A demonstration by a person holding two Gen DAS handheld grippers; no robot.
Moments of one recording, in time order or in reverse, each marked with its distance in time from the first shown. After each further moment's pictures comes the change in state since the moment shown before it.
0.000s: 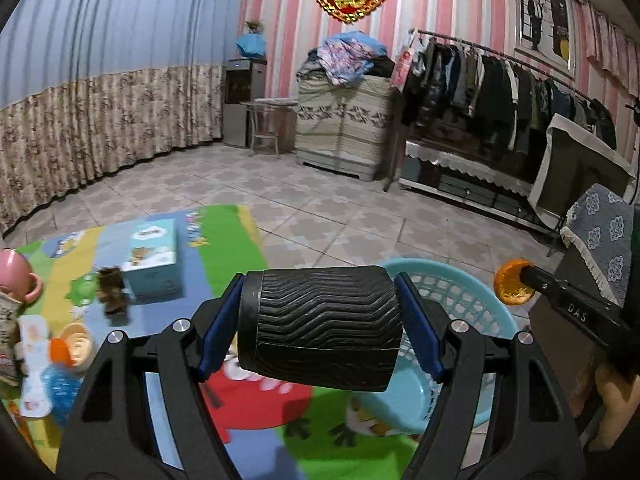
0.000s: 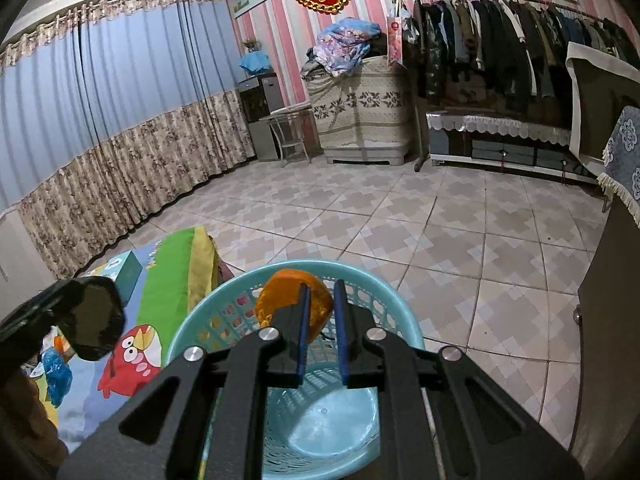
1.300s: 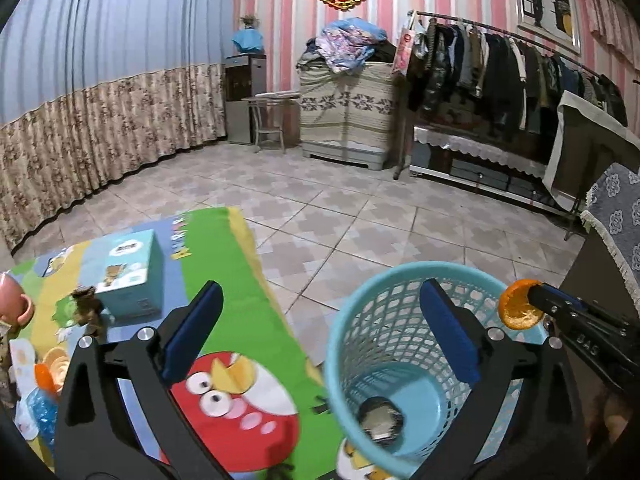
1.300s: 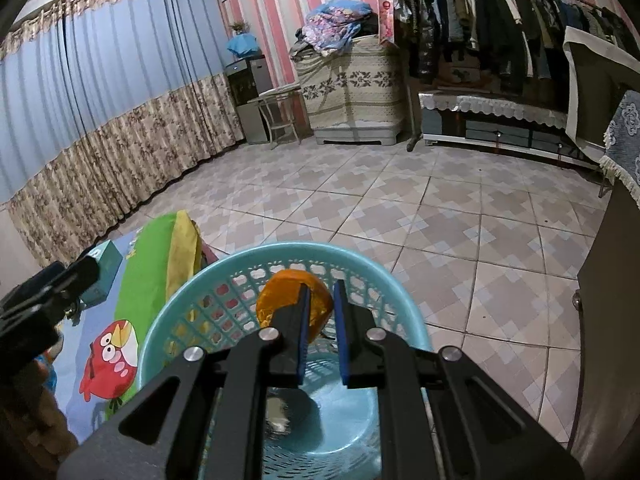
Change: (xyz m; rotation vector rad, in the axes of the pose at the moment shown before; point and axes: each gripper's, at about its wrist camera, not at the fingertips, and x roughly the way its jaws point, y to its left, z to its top) left arm 0.047 -0.026 0.013 0.051 0.026 0.070; right arm 0.038 -0.010 -0.009 0.017 0.070 -0.025
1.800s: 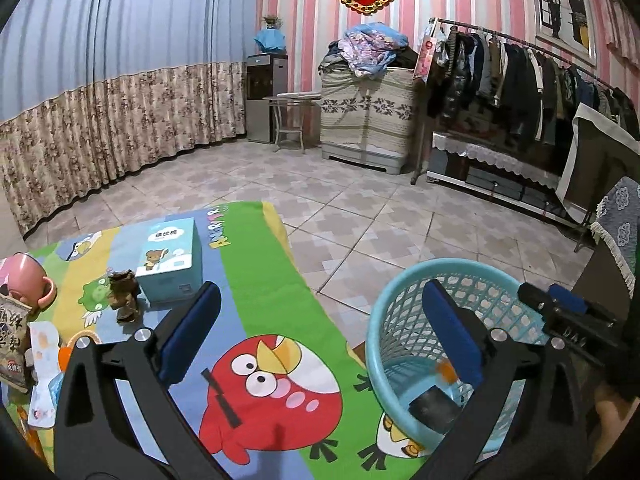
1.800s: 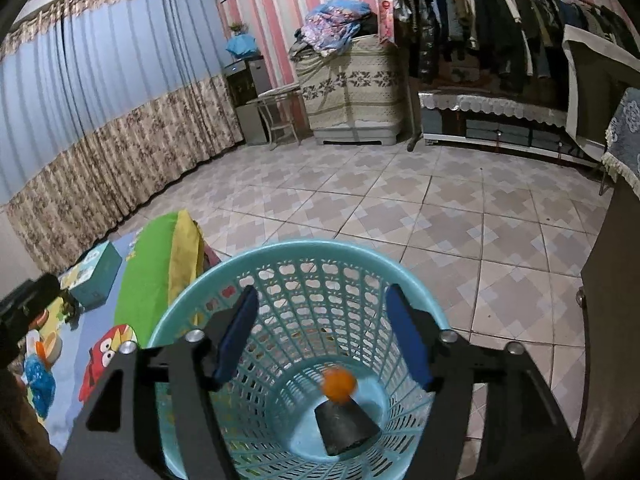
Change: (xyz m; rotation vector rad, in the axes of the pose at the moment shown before) left arm -0.021 0.036 -0.011 -0.046 -0.007 0.048; right arm 0.004 0.011 -0.001 0.019 -0.011 -0.011
